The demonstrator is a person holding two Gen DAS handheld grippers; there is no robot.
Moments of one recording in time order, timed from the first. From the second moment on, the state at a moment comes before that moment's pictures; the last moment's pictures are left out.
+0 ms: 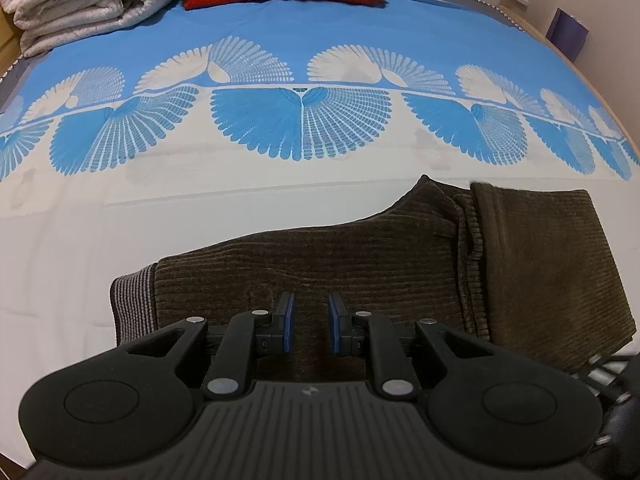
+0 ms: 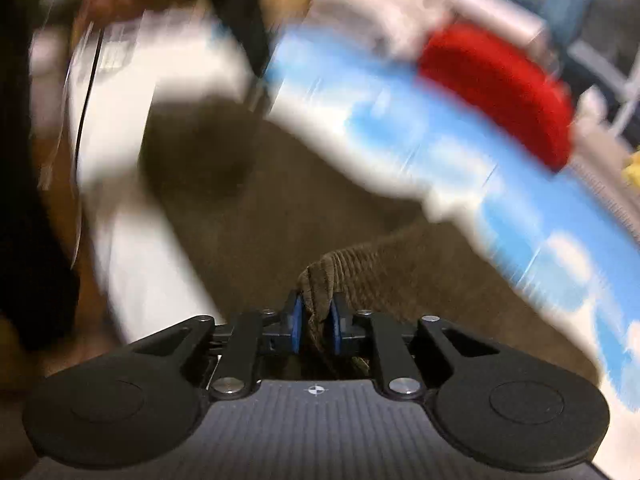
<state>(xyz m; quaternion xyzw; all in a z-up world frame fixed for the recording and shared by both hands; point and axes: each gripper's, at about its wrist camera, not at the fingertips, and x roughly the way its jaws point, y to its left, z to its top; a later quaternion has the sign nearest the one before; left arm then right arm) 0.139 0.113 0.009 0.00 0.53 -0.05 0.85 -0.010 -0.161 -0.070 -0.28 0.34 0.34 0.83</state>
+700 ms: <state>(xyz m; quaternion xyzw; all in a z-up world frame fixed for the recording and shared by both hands) 0.133 0.093 0.009 0.03 0.53 -0.07 0.85 0.019 -0.350 -0.058 0.02 0.46 0.07 0.89</state>
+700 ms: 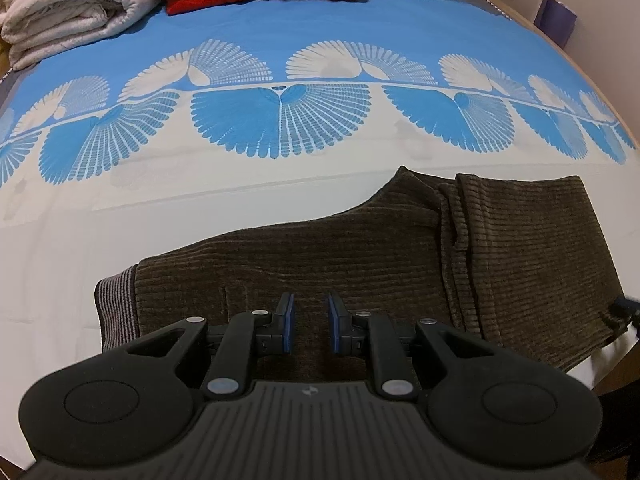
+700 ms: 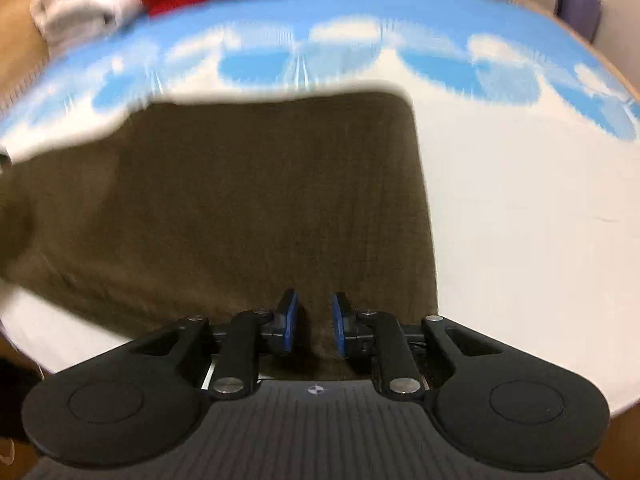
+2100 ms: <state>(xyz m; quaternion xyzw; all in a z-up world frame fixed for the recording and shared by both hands) 0.051 0.213 -0.056 -0.21 0.57 0.06 0.79 0.070 -0.311 0.003 0.04 0.33 0.08 0.94</state>
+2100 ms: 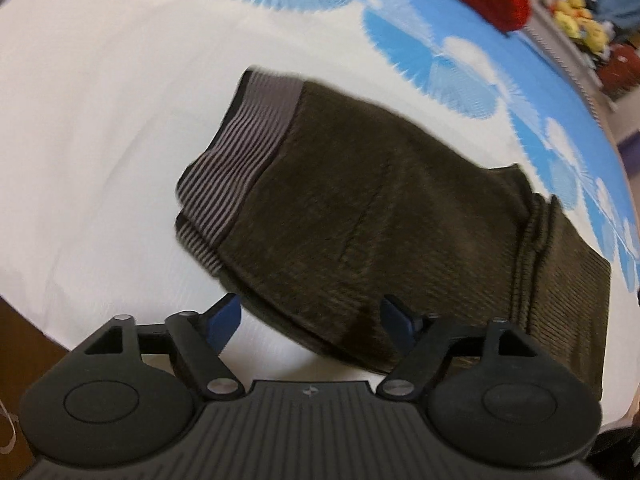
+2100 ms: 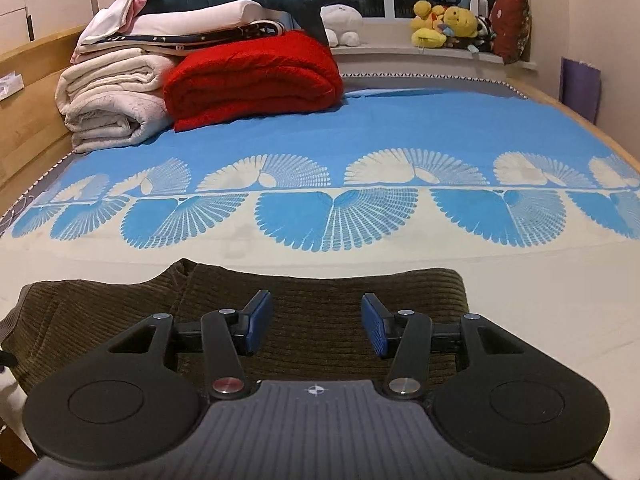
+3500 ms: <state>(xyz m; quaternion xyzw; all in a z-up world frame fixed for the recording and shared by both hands) 0.062 0.231 -0.067 -0.33 0.50 0.18 0.78 0.060 -0.339 0.000 0.05 0.35 0.07 0.93</state>
